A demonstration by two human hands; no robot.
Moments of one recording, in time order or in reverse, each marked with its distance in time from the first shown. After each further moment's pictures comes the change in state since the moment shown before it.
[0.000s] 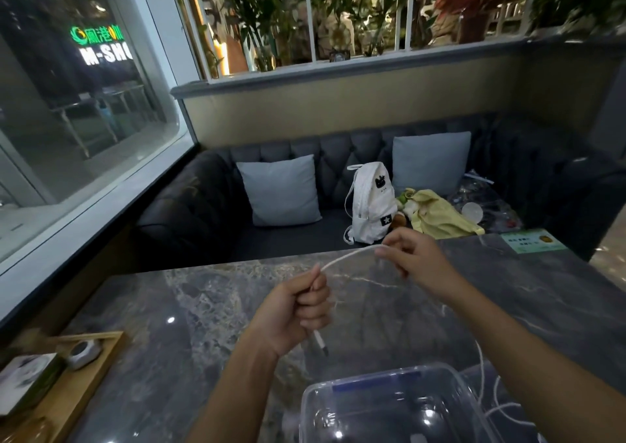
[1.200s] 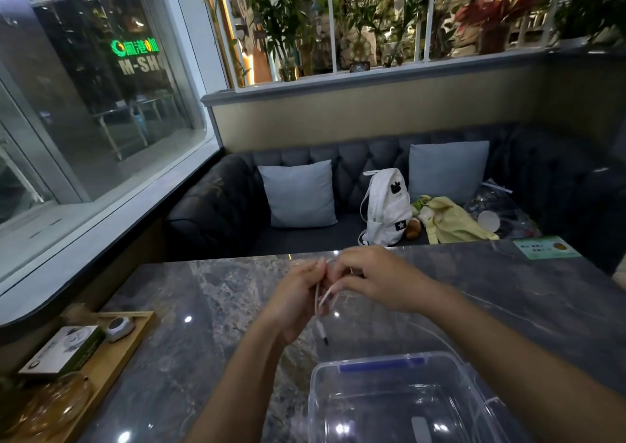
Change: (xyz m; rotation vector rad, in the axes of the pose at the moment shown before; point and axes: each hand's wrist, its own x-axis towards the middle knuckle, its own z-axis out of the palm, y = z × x) left_hand -0.032 -0.011 0.030 0.528 0.356 0.233; right_hand -0.055 -0.090 0.043 -0.499 -0.495 -0.412
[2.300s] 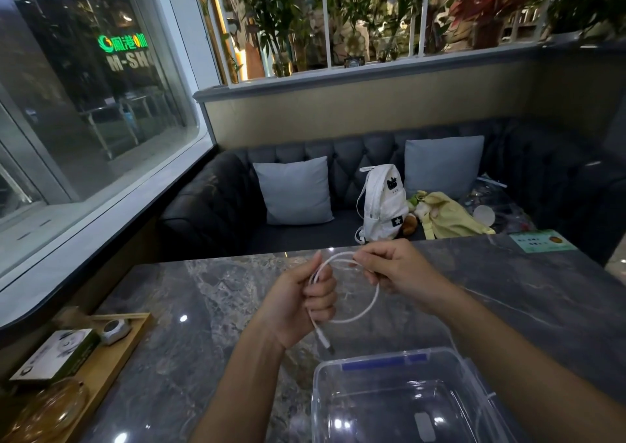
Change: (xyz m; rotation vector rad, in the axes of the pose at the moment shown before) left_hand -0.006 0.011 -0.003 -0.482 -0.249 -0.212; right_hand -0.008 0.031 0.012 0.758 0.222 0.265
